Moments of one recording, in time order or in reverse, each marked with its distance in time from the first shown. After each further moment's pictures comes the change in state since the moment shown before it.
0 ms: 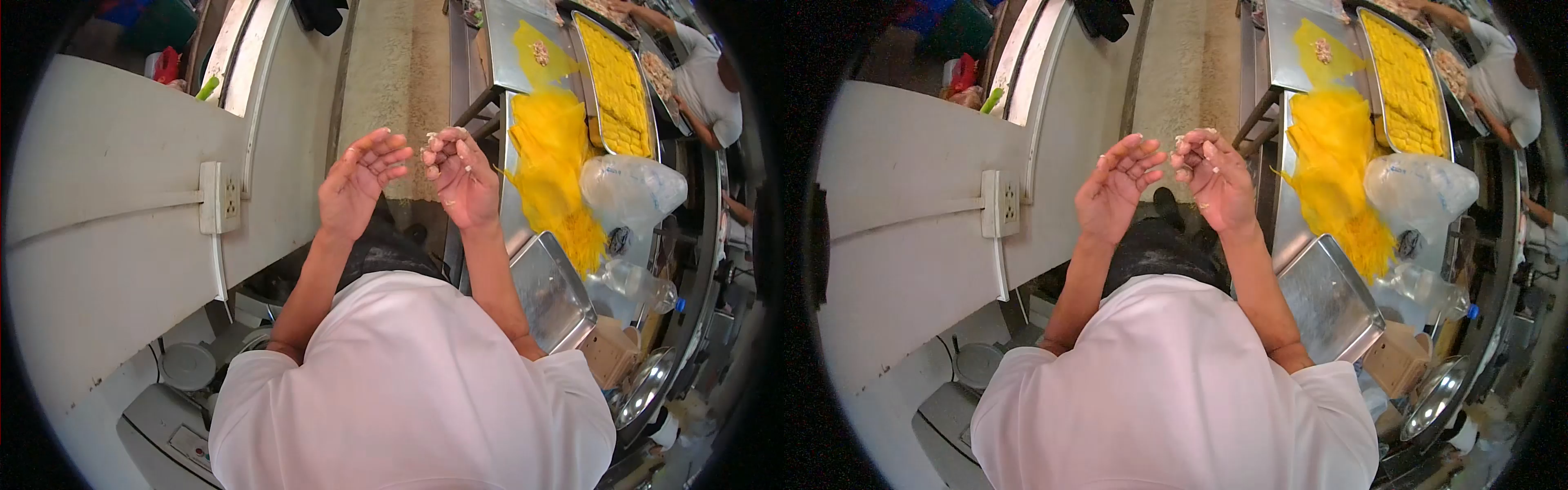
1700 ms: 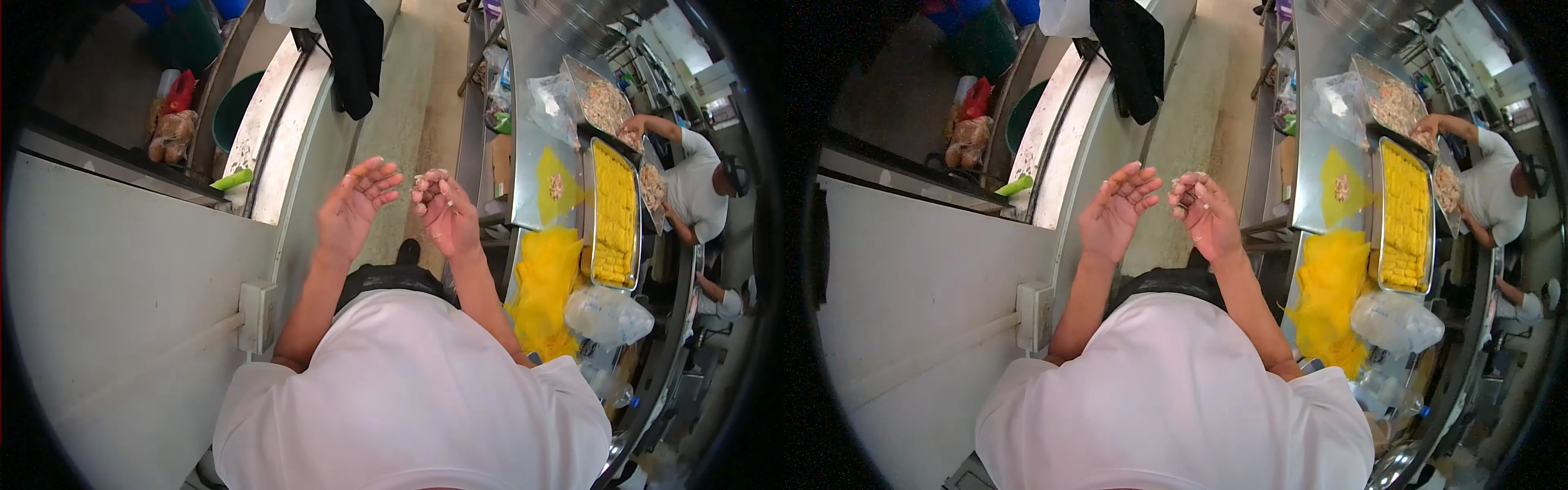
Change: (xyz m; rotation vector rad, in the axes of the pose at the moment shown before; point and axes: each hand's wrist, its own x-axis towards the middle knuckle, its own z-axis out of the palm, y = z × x) left_hand 0.164 0.105 -0.080 -0.071 0.022 0.159; right_hand 0.217 0.021 0.009 -0.057 -0.047 0.153
